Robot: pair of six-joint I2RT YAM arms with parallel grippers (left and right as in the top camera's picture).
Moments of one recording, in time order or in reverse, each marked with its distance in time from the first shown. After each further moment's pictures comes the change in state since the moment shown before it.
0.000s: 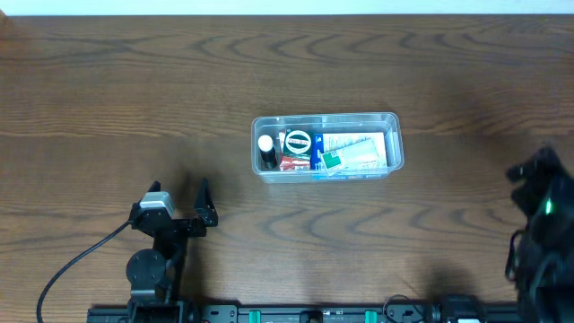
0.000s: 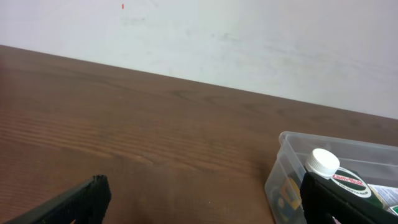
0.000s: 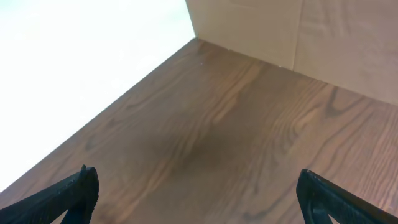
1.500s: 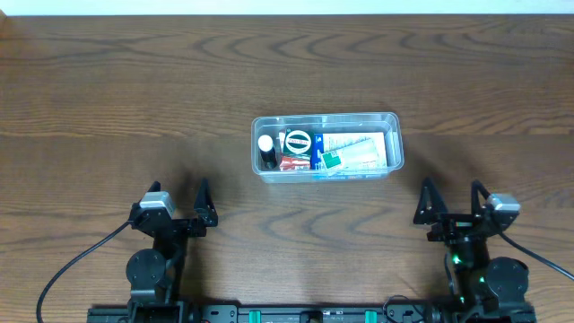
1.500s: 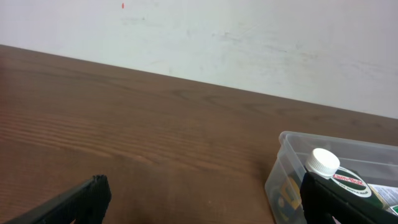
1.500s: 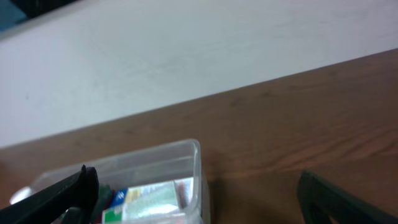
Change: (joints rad) left arm 0.000 0.000 0.002 -0.002 0.000 0.000; right arm 0.012 -0.660 -0.904 0.694 -0.687 -0.298
